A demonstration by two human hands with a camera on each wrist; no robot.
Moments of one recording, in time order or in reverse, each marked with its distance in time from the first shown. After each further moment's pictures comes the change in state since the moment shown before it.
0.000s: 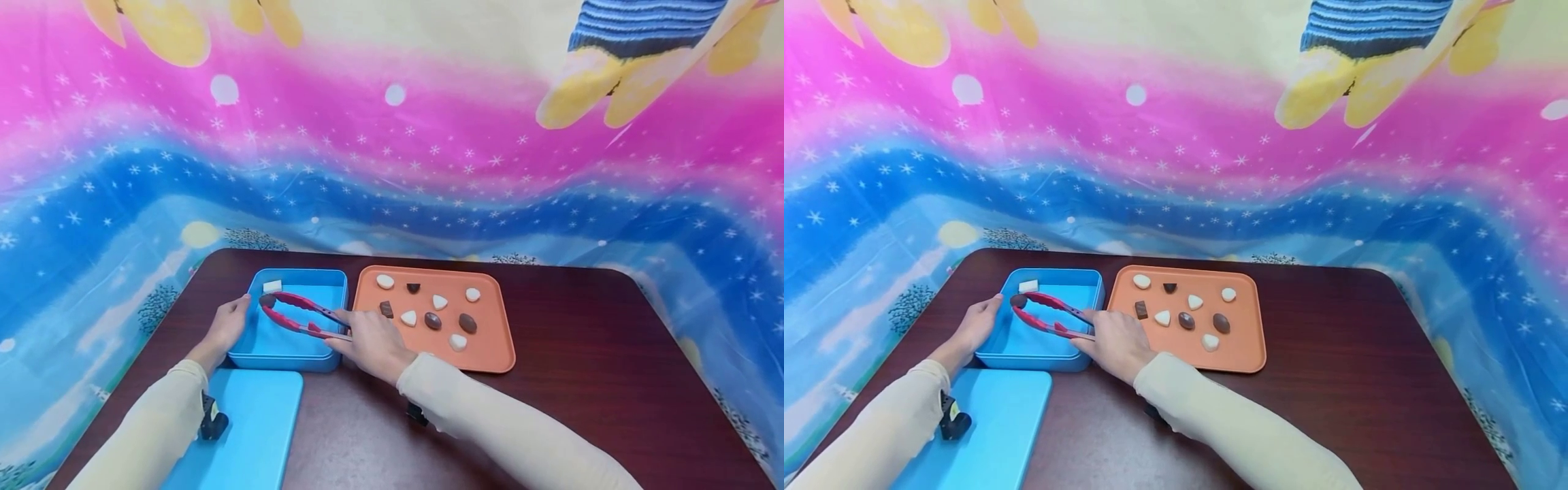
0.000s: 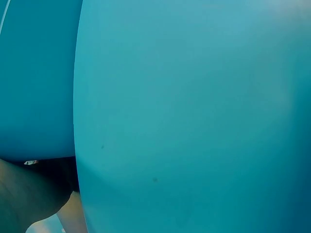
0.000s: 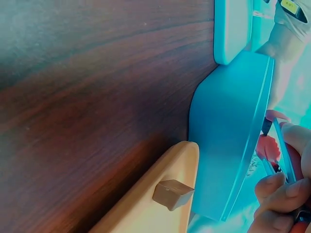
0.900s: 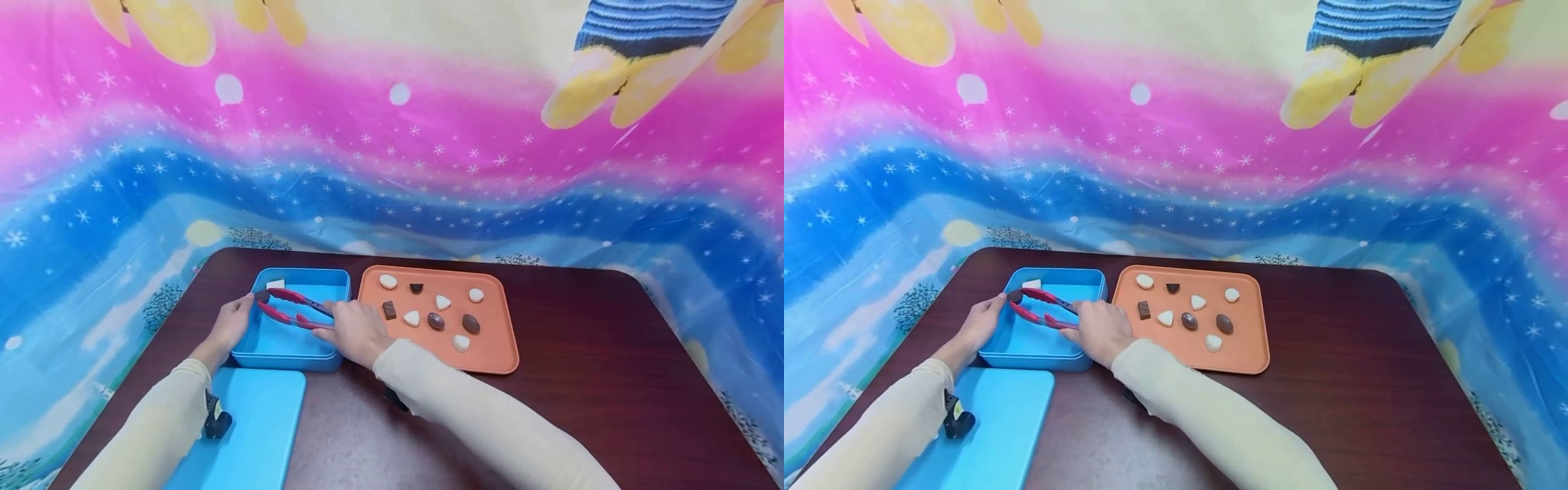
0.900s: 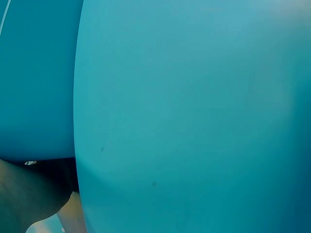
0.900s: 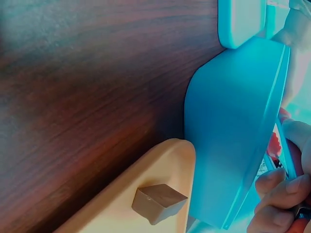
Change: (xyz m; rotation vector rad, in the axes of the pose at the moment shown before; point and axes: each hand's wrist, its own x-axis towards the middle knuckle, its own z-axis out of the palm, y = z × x) left_hand -0.001 0.001 0.002 -0.008 0.015 -0.005; right_hand 0.034 -0.017 0.010 -0.126 -0.038 0.004
